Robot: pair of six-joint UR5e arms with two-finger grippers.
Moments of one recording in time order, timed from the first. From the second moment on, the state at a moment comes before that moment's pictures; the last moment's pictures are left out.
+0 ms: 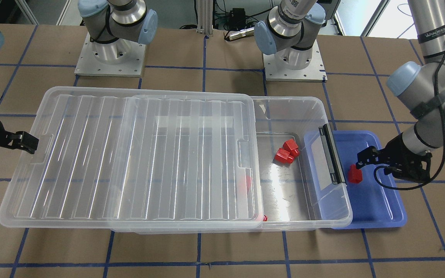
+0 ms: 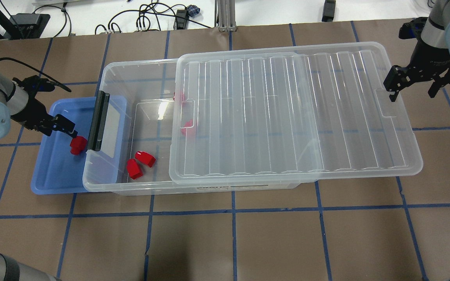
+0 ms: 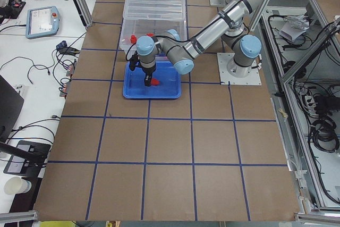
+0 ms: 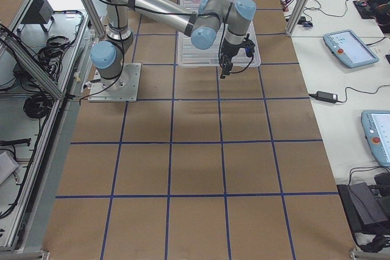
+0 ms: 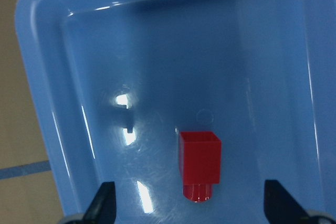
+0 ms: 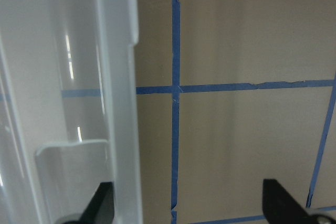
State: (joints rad) left arm -1.05 -1.91 -1.87 -1.01 1.49 0.69; right arm 1.25 -1.32 1.60 -1.73 -1.75 -0.31
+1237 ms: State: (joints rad) left arm -1.08 -1.95 -1.87 -0.96 1.50 0.74; right arm 1.23 -1.32 1.60 -1.74 -1.75 -0.35
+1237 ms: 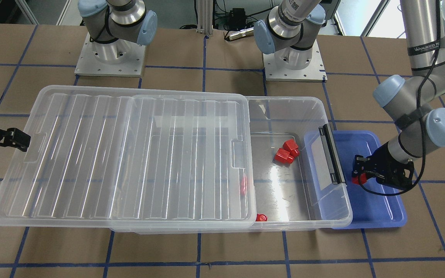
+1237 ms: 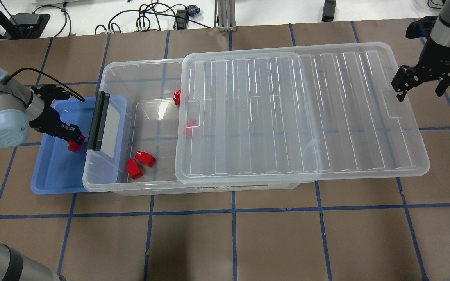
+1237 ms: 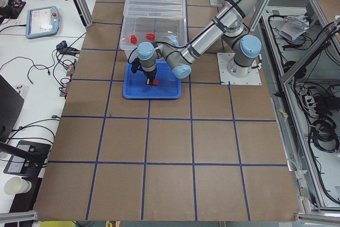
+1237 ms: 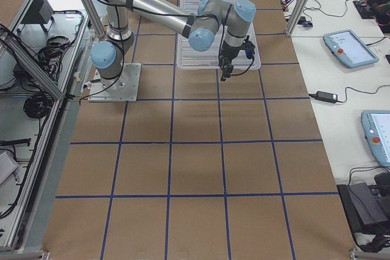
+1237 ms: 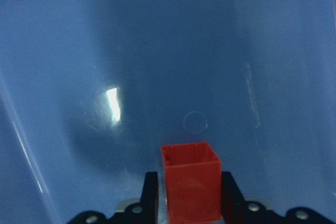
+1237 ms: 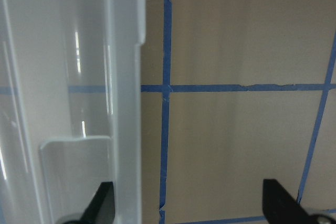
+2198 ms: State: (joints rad) left arm -1.37 -1.75 -1.50 -1.55 1.53 0.38; right arm 1.25 -1.35 1.42 -1.56 -1.73 -0.34
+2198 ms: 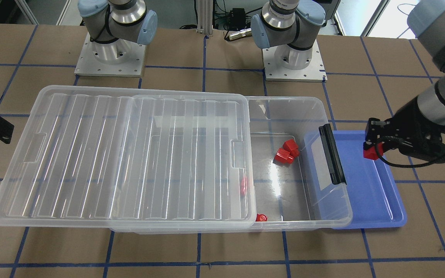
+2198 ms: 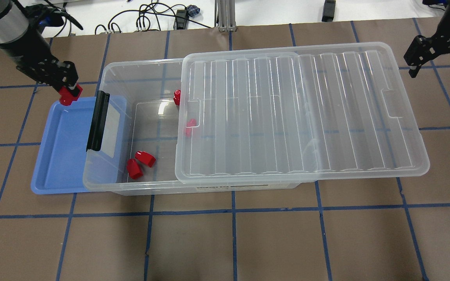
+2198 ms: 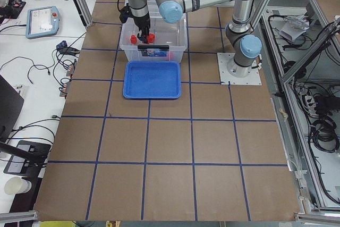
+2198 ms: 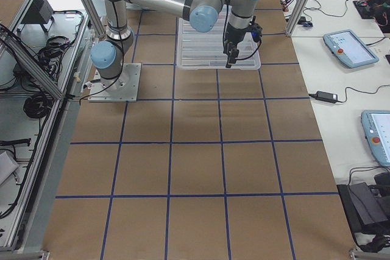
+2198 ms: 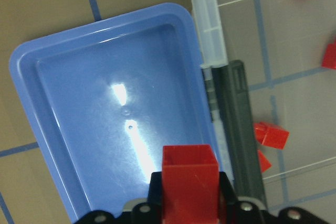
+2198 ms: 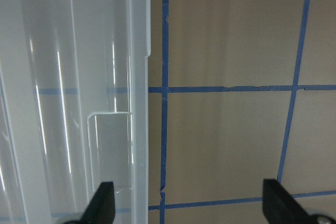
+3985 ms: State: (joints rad) left arm -1.54 -1.91 -1.90 -0.94 1.53 0.01; right arm 1.24 -1.35 1.39 -1.53 -1.70 -0.34
